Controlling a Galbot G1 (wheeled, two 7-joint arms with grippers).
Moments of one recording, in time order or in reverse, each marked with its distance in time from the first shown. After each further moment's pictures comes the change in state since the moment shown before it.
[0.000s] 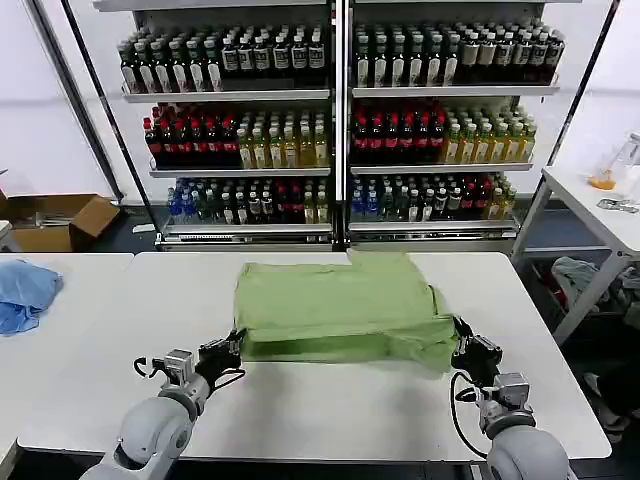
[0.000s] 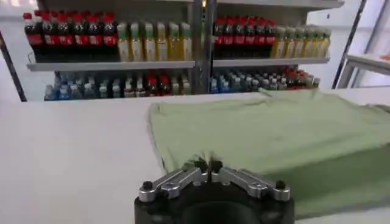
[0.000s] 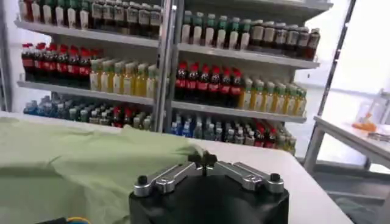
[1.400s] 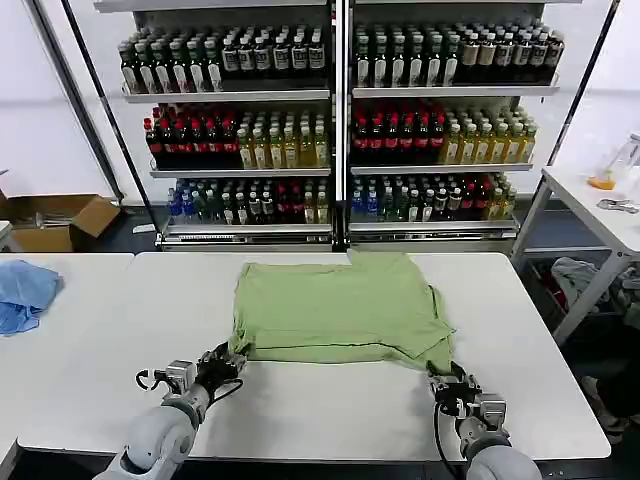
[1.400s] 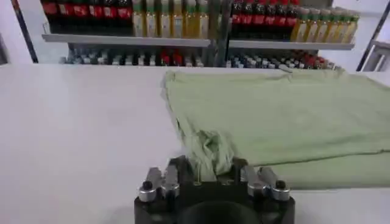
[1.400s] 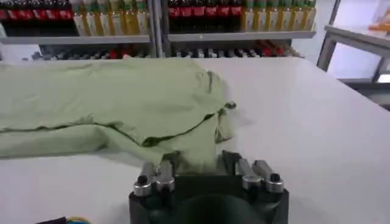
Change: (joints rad) left arm 0.031 -0.009 -0.023 0.068 -0.091 0.005 -0.015; right arm -0.098 0.098 0.008 -0.038 0.145 -0.088 0.042
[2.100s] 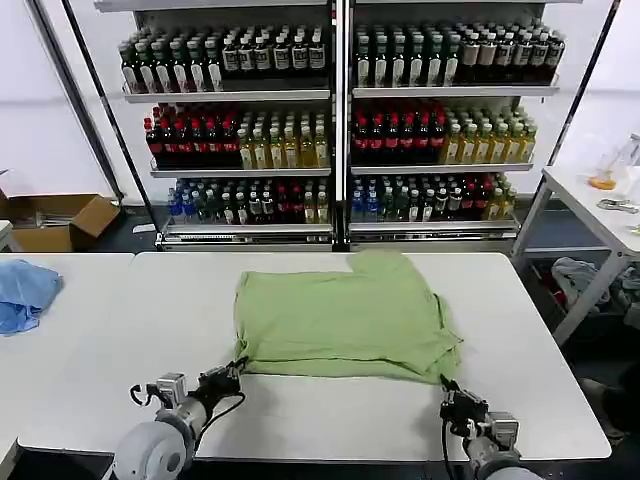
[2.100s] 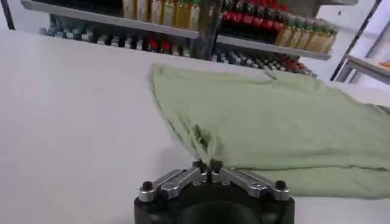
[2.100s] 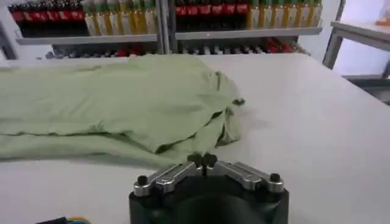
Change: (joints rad) left arm 0.155 0.000 -0.060 -0.166 -0.085 0.029 0.011; right arm -0.219 -0.047 0.068 0.169 -0.047 0.048 -0.027
